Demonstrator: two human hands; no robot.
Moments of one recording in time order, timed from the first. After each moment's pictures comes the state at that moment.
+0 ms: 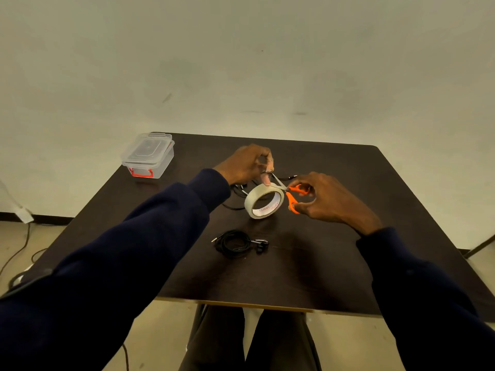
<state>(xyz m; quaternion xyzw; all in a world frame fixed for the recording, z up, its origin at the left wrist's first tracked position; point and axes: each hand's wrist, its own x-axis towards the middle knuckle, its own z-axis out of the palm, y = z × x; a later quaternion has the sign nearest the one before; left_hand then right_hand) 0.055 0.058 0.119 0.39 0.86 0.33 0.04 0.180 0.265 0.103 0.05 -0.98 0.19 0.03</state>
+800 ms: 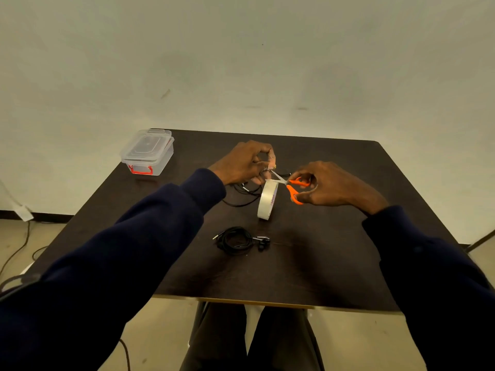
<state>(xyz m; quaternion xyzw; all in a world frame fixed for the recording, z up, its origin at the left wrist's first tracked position) 0.065 0.050 0.118 0.39 0.82 0.41 0.09 0.165 0.269 0.126 0.08 -0.98 0.17 -0.02</state>
